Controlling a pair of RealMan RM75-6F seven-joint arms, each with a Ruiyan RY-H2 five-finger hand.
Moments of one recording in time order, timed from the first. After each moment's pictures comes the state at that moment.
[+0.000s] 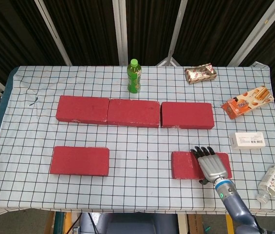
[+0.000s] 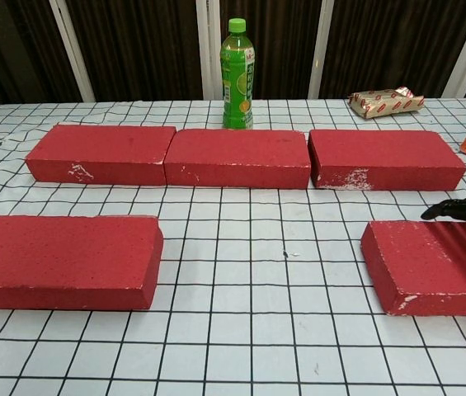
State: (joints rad) left arm 0.06 -1.07 -0.04 -1.73 1.51 1.65 0.19; right arm 0.52 -1.23 0.03 -1.90 -0.85 1.00 -0.71
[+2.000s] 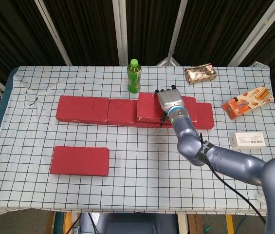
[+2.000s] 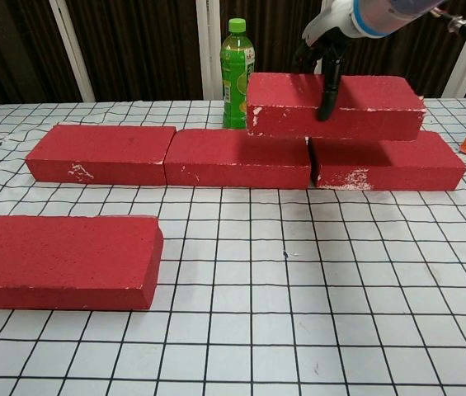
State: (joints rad) left arm -0.01 -1.14 -0.12 -1.71 1.30 1.55 0.34; right arm 1.42 -1.33 0.20 -1.36 0.25 0.66 -1.03
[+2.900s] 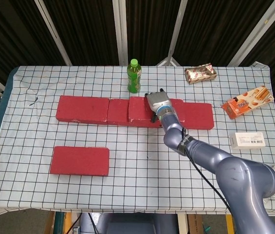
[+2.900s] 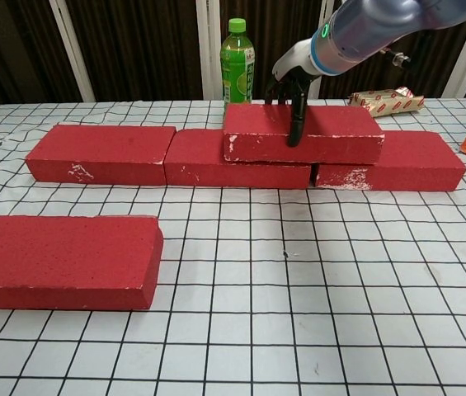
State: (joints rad) left arm -0.03 -1.17 -0.13 -1.70 1.25 1.54 0.40; right arm 1.54 -1.52 0.03 -1.05 0.28 0.45 -0.90
